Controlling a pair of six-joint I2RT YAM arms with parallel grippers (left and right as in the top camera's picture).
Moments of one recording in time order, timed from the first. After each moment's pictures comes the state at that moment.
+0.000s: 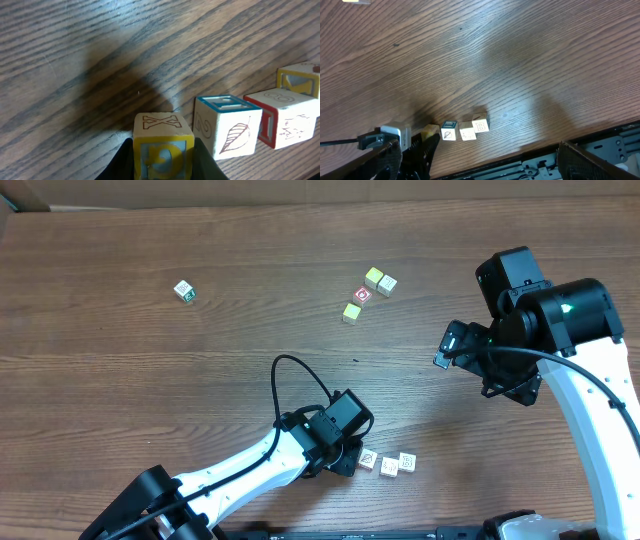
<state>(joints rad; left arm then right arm) -0.88 1.52 0.76 -0.52 0.12 -0.56 0.26 1.48 1.64 -1.62 -0.03 0.69</state>
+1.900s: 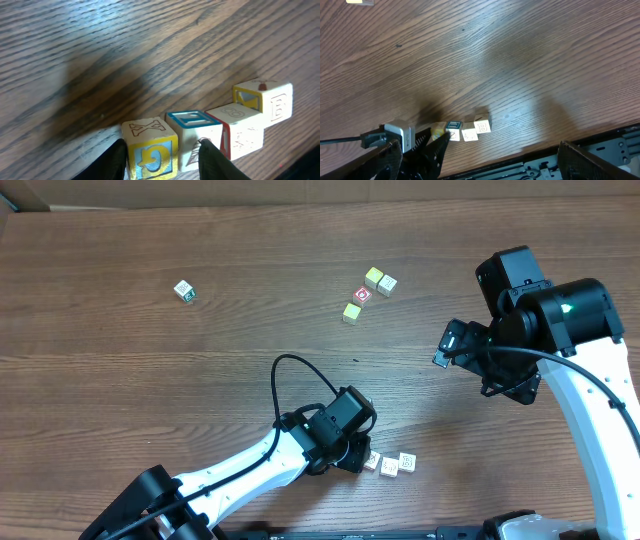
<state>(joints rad) -0.88 1.52 0.75 -0.42 0.18 -0.58 0.26 1.48 1.64 -1.61 -0.04 0.69</state>
